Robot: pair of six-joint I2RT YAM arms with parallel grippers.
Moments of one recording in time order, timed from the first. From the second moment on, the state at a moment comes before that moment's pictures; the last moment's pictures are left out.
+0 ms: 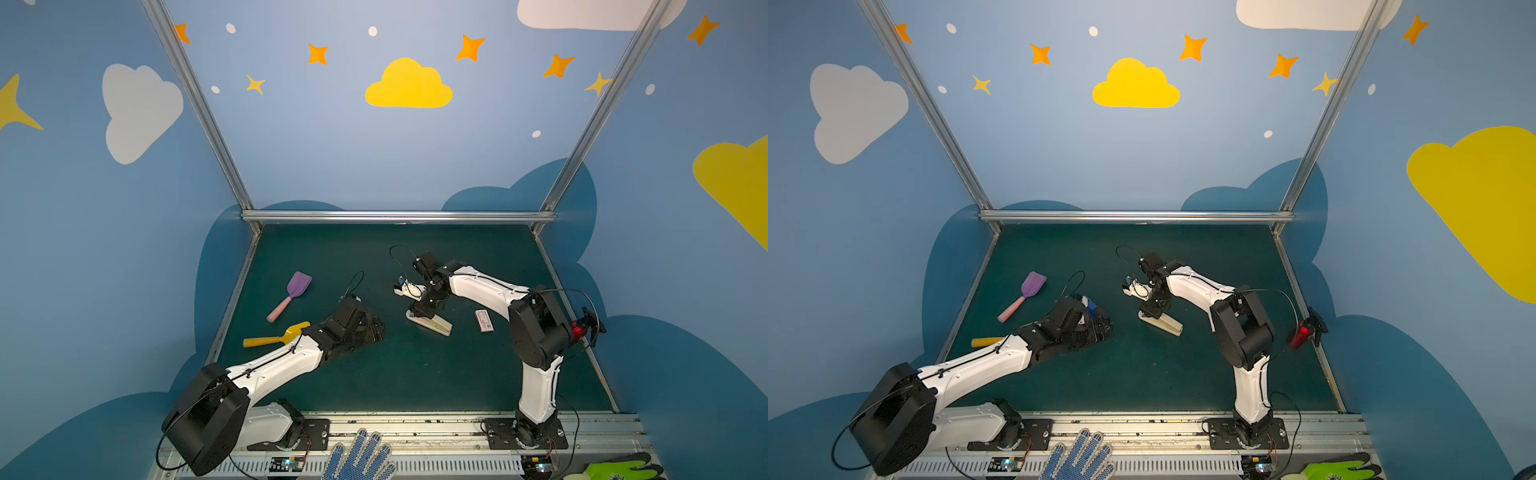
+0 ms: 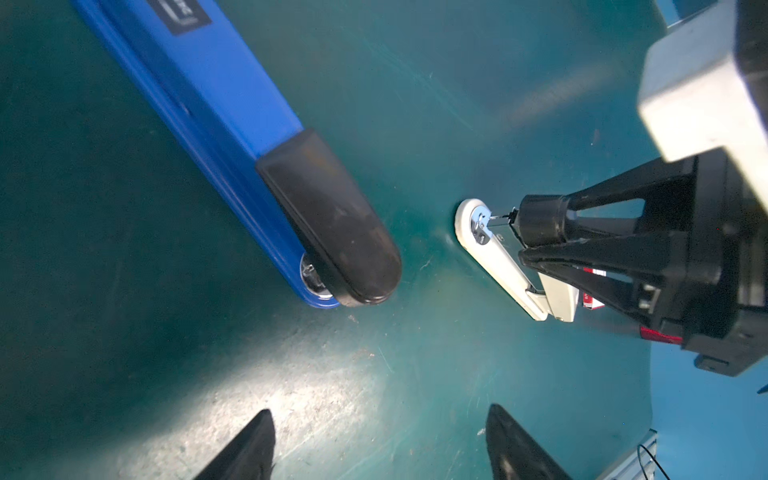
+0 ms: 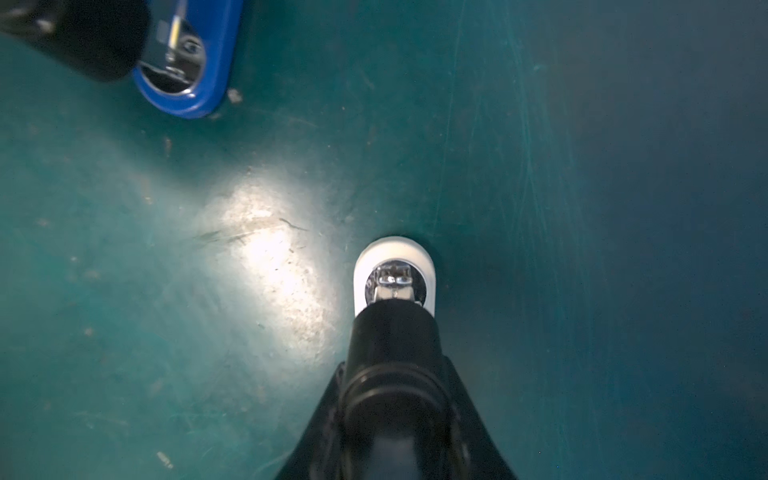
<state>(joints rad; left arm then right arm) -0.63 1.25 0.61 -0.20 0.11 -0.92 0.67 1.93 1.44 -0.81 -0.18 -0.50</state>
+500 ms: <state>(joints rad) -0.47 1.17 0.60 -0.06 0.45 -1.02 0.67 1.59 1.28 -0.75 -0.50 -0.73</state>
